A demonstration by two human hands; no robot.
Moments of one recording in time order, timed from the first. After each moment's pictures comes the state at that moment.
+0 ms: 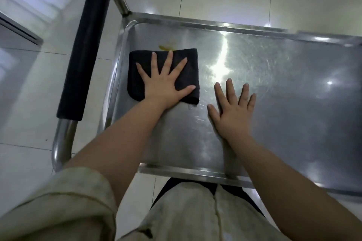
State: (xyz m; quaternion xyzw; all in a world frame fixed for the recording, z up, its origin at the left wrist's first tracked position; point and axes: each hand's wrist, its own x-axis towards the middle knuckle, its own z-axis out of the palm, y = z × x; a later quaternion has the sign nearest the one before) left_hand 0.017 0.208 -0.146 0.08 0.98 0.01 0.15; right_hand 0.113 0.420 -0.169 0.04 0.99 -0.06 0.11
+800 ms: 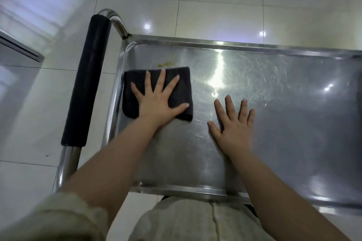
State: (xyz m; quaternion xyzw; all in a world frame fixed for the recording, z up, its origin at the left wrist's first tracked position) left_hand 0.011 0.189 -0.140 0.08 0.98 0.02 0.17; right_hand 0.112 0.420 -0.165 0.04 0.99 -0.06 0.12
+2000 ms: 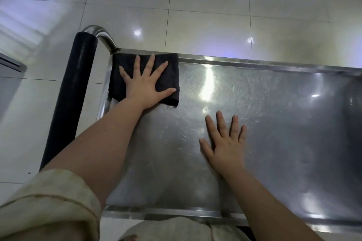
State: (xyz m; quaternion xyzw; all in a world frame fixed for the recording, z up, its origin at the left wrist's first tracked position) left_hand -0.094 0.187 -0.141 0.12 0.98 0.03 0.16; right_hand 0.106 0.420 -0.156 0.04 0.99 -0.07 0.14
